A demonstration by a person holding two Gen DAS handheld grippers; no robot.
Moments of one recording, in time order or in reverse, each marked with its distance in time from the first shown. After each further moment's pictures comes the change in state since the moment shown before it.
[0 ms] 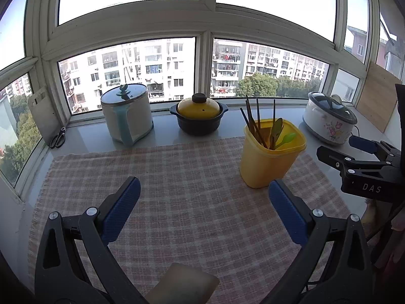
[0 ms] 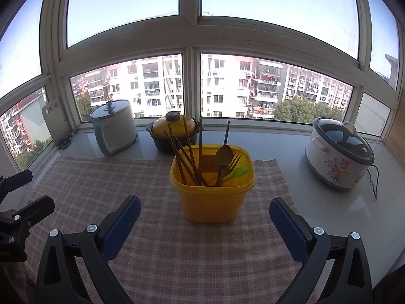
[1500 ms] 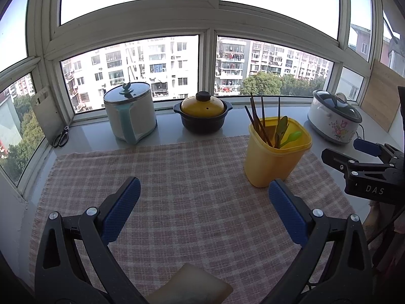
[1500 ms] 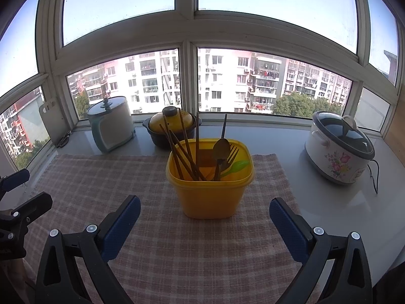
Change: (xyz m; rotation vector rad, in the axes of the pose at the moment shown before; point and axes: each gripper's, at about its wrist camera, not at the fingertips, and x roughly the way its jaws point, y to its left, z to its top) left arm 0.005 0.003 -0.005 -0.003 0.004 0.022; right arm 0.002 -0.002 -0.003 0.017 0.025 -0.004
